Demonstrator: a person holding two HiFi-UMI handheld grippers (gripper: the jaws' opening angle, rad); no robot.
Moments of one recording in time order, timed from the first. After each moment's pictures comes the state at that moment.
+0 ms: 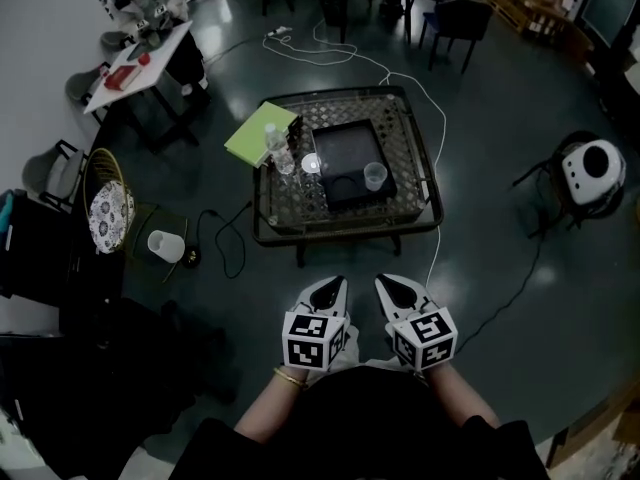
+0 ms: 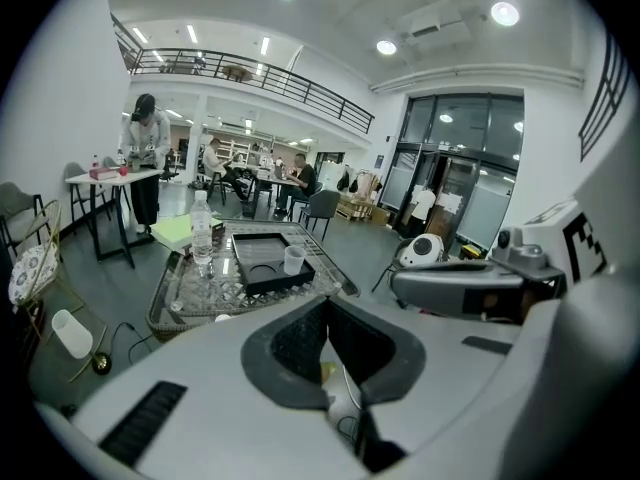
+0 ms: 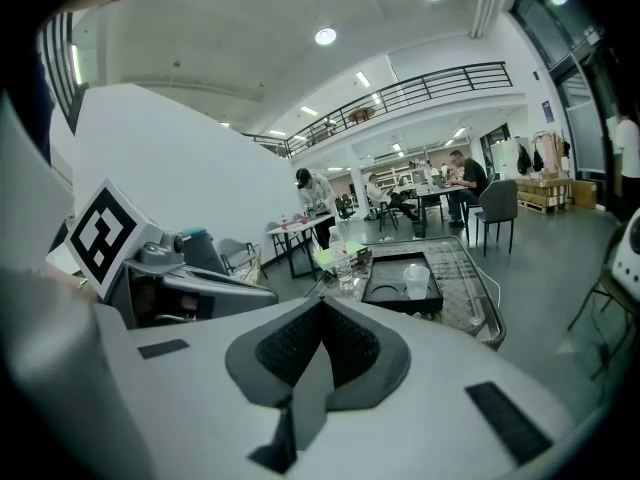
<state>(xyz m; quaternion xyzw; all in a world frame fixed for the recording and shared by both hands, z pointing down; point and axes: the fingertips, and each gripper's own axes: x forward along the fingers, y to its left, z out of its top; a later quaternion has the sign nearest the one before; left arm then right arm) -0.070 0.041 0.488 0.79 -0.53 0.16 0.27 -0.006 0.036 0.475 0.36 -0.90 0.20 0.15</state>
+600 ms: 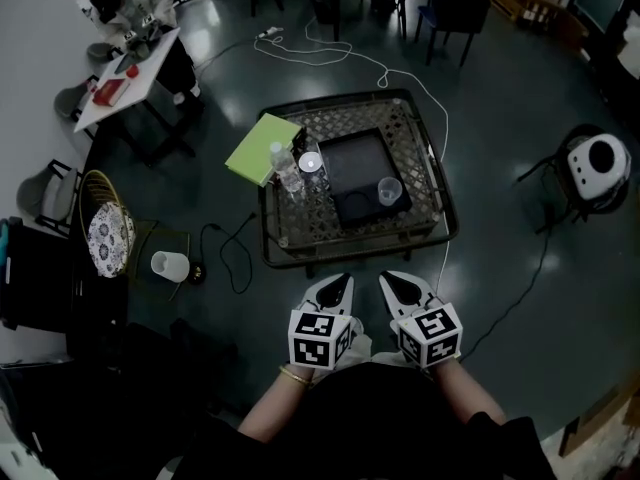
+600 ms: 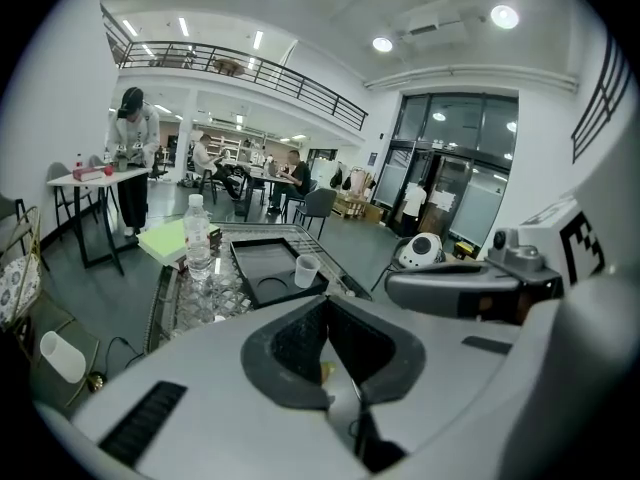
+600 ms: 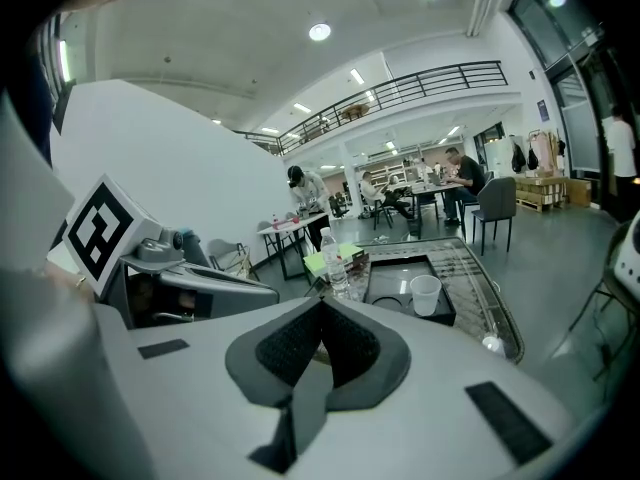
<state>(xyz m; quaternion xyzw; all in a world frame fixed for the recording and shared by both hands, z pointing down) -0.111 -0.030 0.493 0.80 -0.51 0.17 0.27 -0.052 -0.032 0.484 0.37 -0.89 0.21 0.15</state>
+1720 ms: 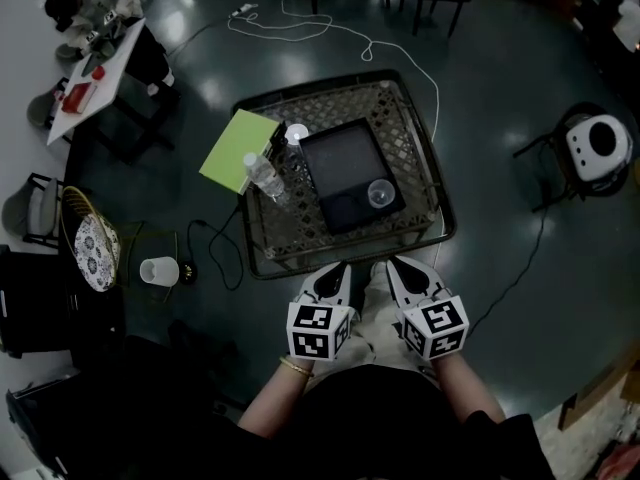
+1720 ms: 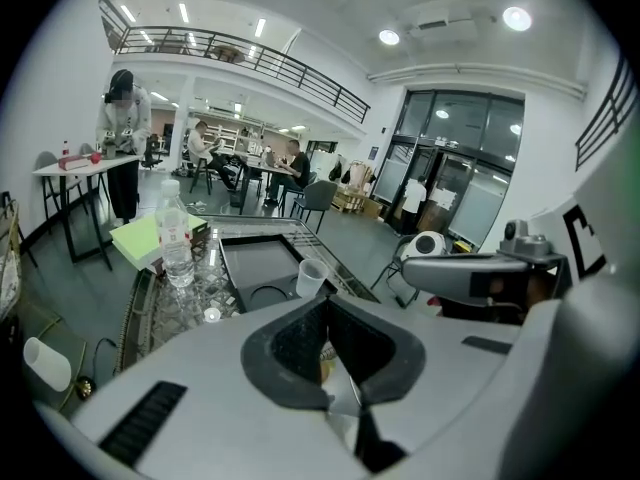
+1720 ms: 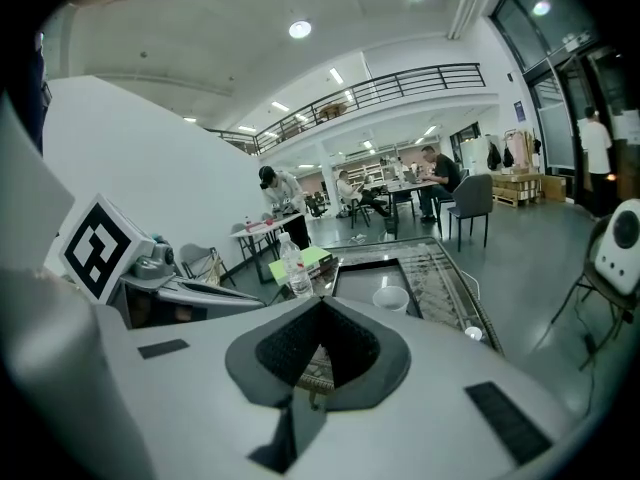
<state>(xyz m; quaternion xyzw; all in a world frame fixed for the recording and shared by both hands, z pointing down) -0.103 -0.112 0.525 0.80 -0.49 0.17 0.29 -0.025 -0.117 0.500 0.43 -0.86 0.22 0.16</state>
